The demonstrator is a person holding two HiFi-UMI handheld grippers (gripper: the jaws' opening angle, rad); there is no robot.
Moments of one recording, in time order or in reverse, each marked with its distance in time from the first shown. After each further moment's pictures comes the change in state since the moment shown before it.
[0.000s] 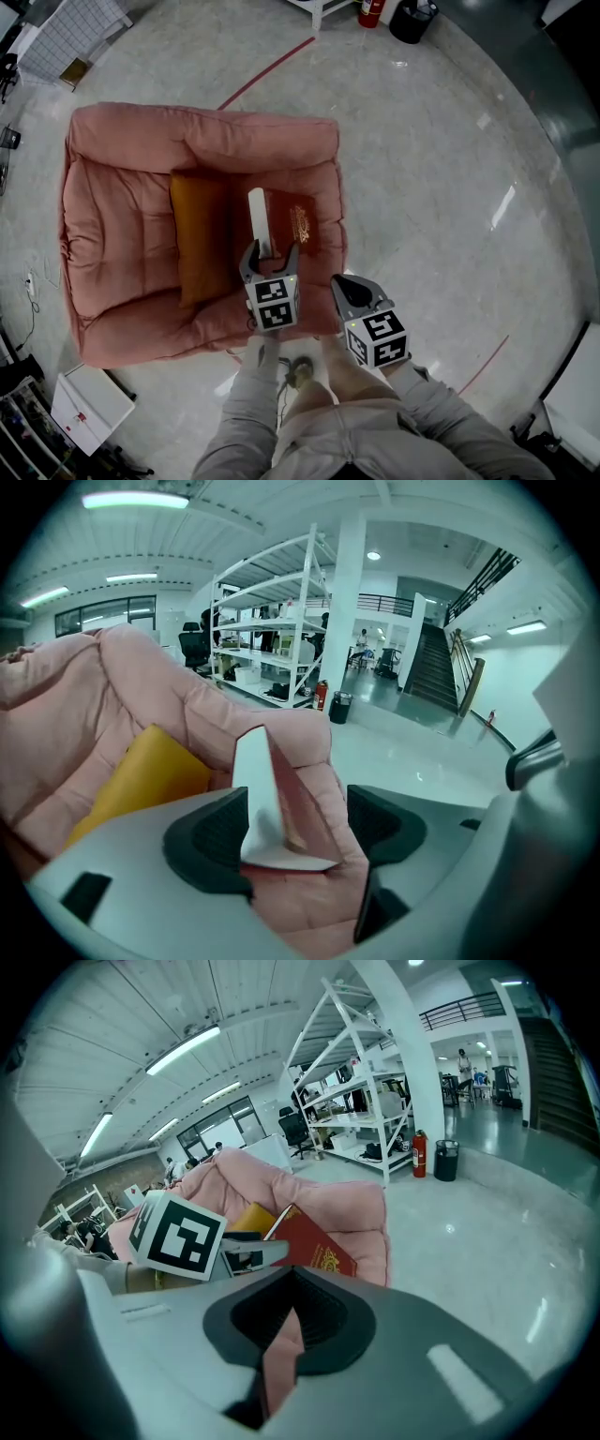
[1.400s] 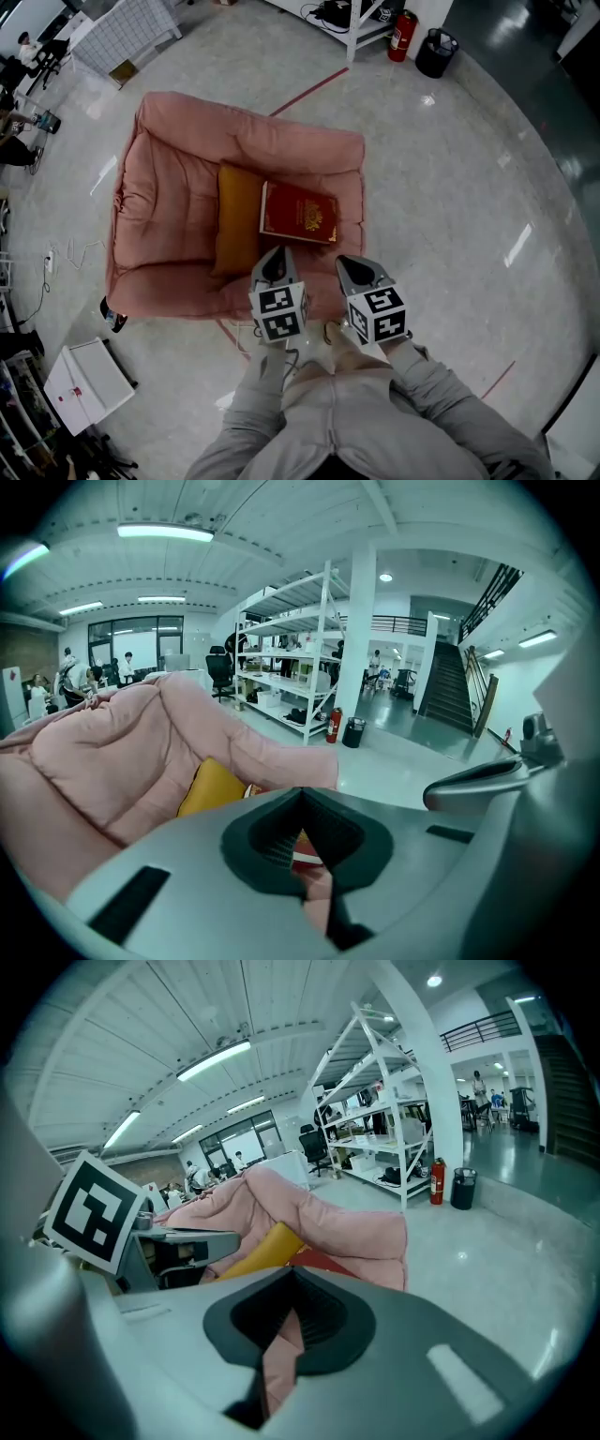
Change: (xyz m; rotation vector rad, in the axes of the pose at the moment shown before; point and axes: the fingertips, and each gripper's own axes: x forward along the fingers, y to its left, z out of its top) left arm -0.148 0.013 0.038 -0.062 -0.137 0.103; right arm -0.031 0.062 0.030 -0.111 -0.103 0.057
